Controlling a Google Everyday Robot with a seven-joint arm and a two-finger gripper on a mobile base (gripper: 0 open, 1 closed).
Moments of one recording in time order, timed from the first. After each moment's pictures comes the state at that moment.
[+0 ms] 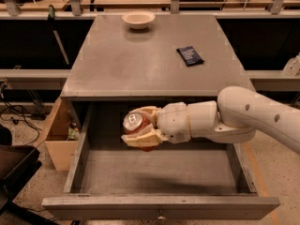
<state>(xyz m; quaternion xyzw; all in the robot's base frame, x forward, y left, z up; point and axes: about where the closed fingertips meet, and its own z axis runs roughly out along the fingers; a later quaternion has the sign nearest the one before) 0.458 0.043 0.811 -0.55 0.57 0.40 0.45</state>
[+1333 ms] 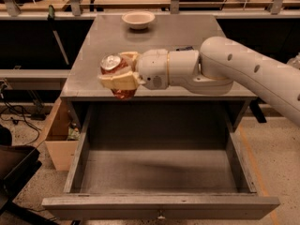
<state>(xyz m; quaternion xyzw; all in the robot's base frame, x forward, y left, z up) 0.541 0.095 0.933 -0.52 0.54 0.42 0.52</state>
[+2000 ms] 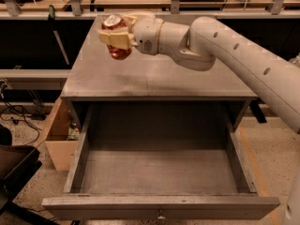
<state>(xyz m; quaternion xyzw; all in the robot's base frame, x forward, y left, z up) 0.662 0.101 0.988 -0.45 0.52 0.40 0.61</state>
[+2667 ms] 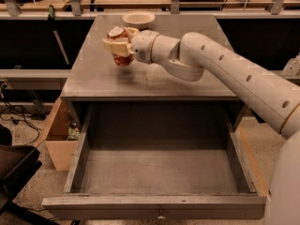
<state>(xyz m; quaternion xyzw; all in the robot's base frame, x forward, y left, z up) 0.723 0.104 0.935 -0.39 0.58 0.35 0.62</state>
